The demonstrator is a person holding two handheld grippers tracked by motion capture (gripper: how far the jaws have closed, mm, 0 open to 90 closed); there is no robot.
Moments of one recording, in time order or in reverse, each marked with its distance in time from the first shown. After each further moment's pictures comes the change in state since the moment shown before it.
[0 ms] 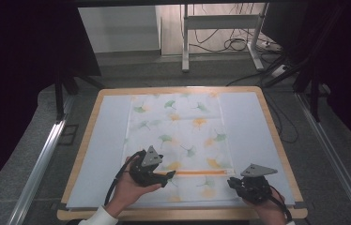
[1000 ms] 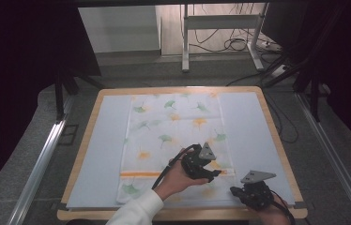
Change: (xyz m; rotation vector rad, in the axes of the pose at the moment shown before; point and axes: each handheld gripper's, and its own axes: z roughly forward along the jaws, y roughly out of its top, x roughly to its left) left arm -0.058 0.083 0.100 0.050 -0.214 0.174; right arm 0.001 -0.016 0.000 0.095 0.040 -0.027
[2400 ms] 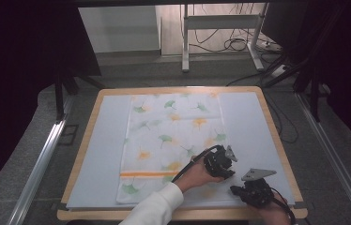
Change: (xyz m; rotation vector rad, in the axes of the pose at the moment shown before) left arm 0.003 0.020 0.073 0.137 -0.094 0.067; right arm -0.007 0.001 0.003 0.013 0.030 0.015
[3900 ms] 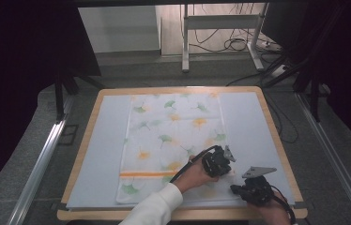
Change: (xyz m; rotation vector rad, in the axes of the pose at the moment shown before) left arm -0.001 -0.004 -0.004 0.008 0.041 -0.014; right arm -0.006 0.003 0.001 0.014 0.020 0.042
